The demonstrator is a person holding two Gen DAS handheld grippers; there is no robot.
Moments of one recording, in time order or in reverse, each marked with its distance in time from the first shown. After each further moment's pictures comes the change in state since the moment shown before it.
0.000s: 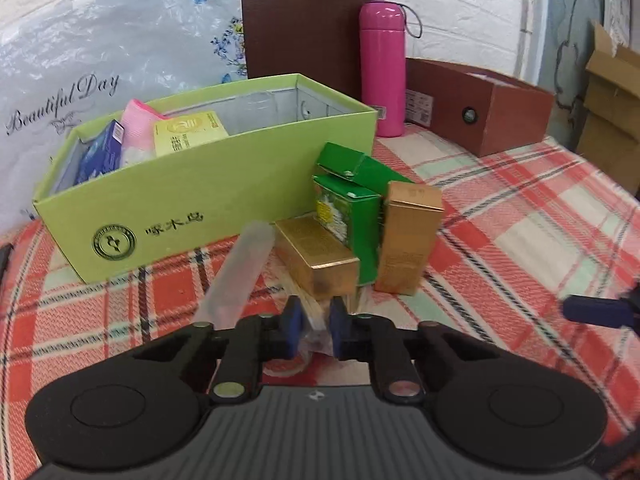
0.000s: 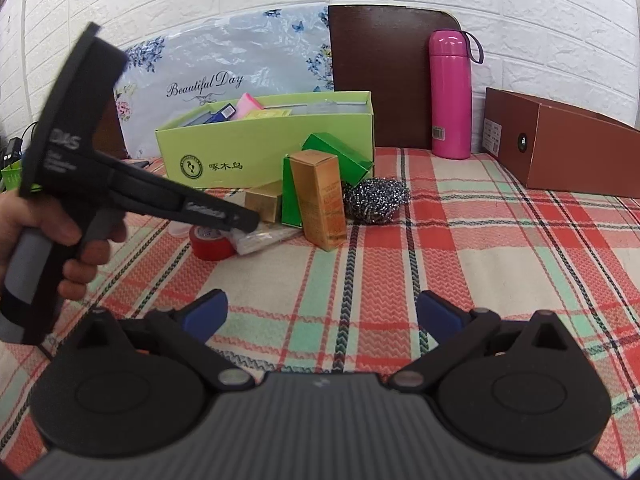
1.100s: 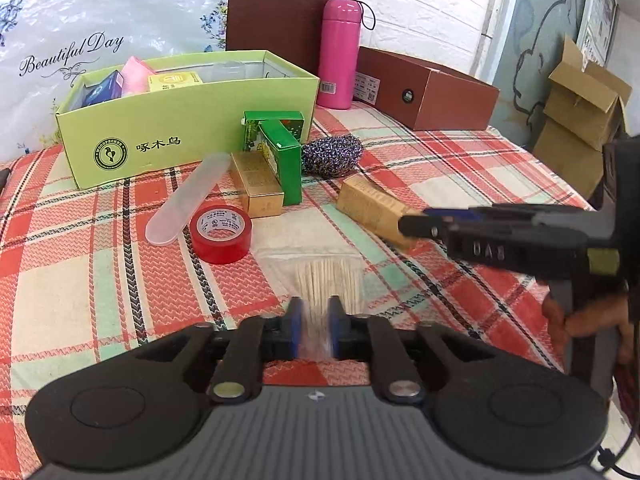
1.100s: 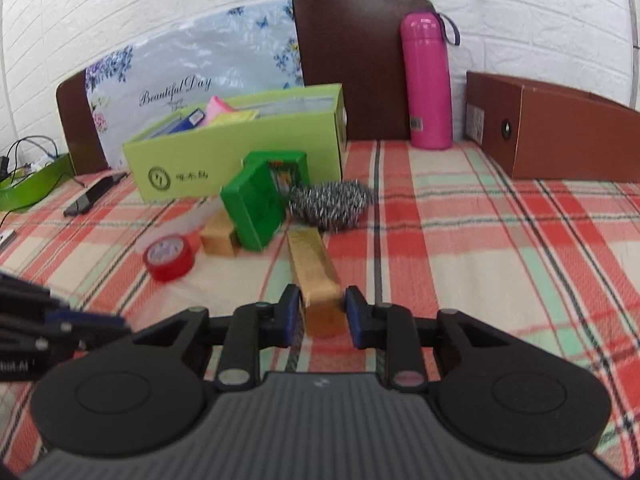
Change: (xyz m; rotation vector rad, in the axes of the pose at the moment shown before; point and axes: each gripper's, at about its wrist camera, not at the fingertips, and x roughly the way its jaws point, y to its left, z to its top) left arm -0.060 -0.028 -0.056 -0.053 0.032 -0.092; right arm 0.016 -0.034 0.010 0.062 0.041 0.006
